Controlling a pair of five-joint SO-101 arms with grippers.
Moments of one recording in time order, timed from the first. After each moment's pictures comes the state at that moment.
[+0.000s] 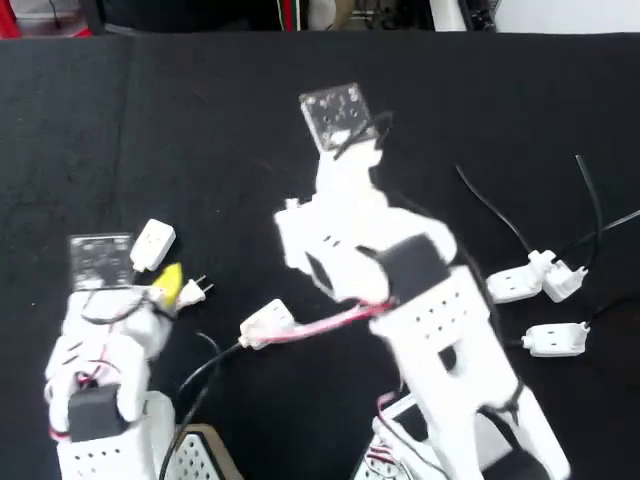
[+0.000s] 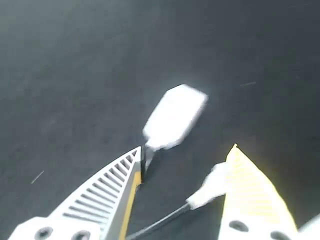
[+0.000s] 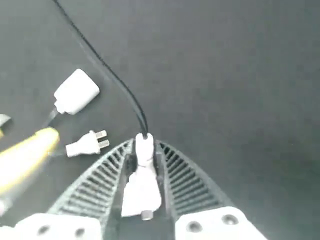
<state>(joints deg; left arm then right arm) -15.1 -103.7 82.0 65.2 -9.3 -30.9 -36.1 23.1 70.5 -10.6</state>
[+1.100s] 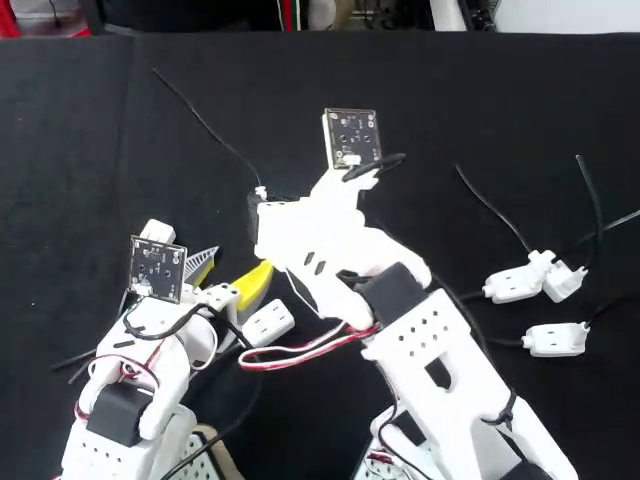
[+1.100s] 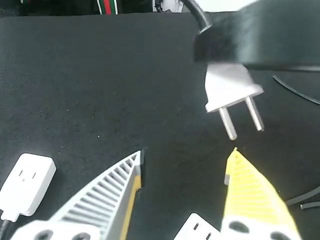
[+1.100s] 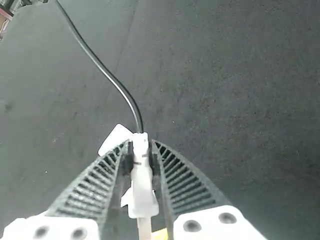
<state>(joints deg) 14.6 -103.7 82.4 53.8 7.2 -35.0 -41.5 40.2 45.7 -28.3</state>
